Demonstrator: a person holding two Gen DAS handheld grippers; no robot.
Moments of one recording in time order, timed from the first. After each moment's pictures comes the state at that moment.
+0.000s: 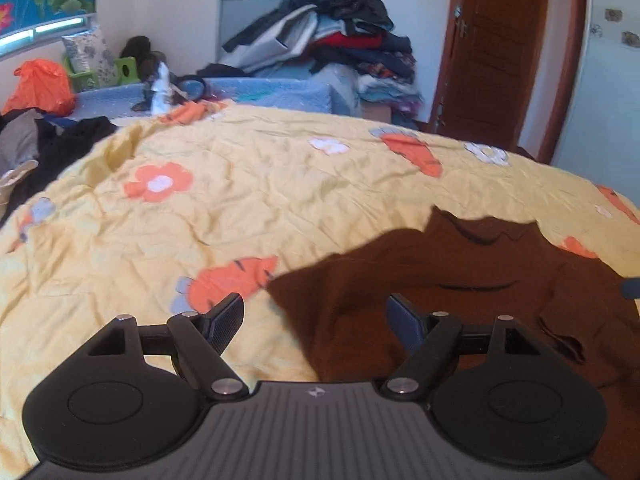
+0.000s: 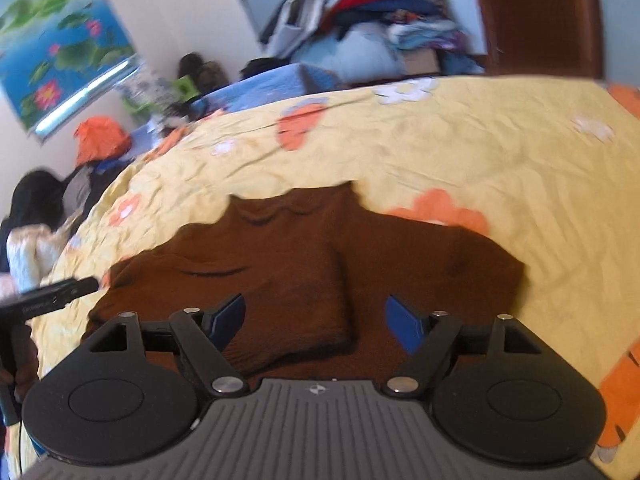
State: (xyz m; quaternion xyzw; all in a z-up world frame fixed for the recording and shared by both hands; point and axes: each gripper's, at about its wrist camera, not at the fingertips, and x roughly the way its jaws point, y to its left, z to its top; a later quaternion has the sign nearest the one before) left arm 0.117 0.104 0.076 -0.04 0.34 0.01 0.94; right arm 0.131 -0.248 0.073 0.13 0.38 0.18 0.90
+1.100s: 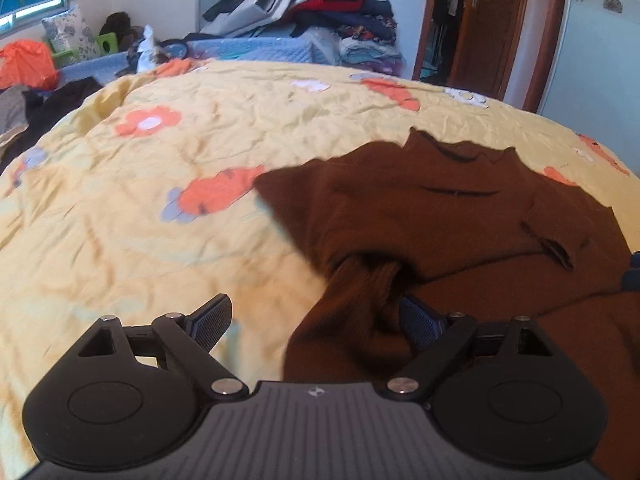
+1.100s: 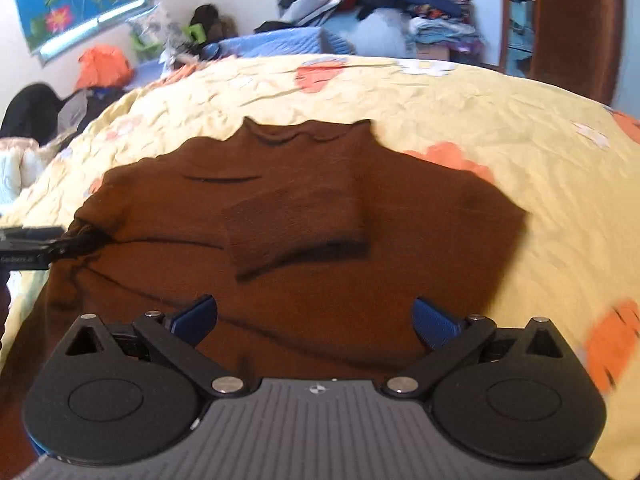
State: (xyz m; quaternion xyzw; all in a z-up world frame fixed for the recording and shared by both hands) left arm 0.062 0.111 0.041 -0.03 0.39 -0.01 0.92; right arm 0.072 -0.234 0.050 0.04 0.40 0.16 0.90
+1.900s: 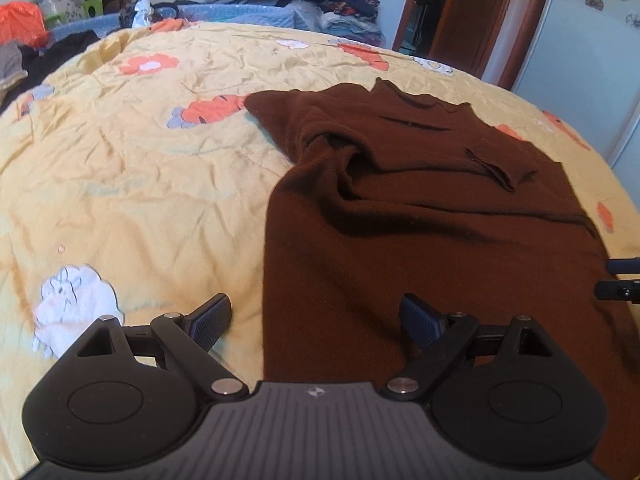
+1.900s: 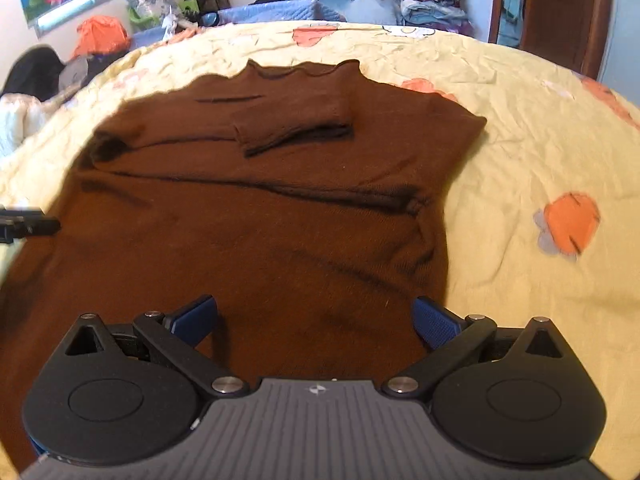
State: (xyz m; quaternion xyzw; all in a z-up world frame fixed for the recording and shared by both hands) left arm -0.019 0.112 0.036 -0.07 0.42 -0.06 0.90; right arm -0.006 -0.247 0.035 0.02 0.42 0.15 0.89
